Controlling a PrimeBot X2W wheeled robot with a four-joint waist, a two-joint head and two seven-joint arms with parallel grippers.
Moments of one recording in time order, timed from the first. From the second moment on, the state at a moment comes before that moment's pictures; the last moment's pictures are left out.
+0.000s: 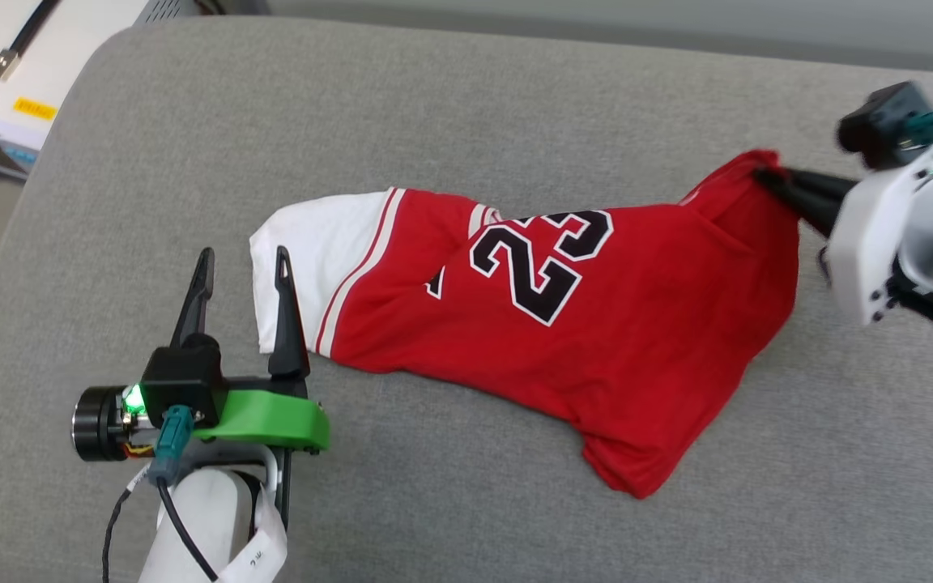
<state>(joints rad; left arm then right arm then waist) -0.21 0.10 -0.09 0.08 -0.10 0.08 -0.26 -0.97 -0.77 1.06 0.28 0.93 0.13 0.18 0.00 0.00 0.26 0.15</state>
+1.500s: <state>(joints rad) -0.09 0.07 -0.05 0.13 -0.05 0.02 -0.26 0.14 -0.60 0.06 -0.09 0.73 0.13 0.09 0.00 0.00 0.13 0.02</state>
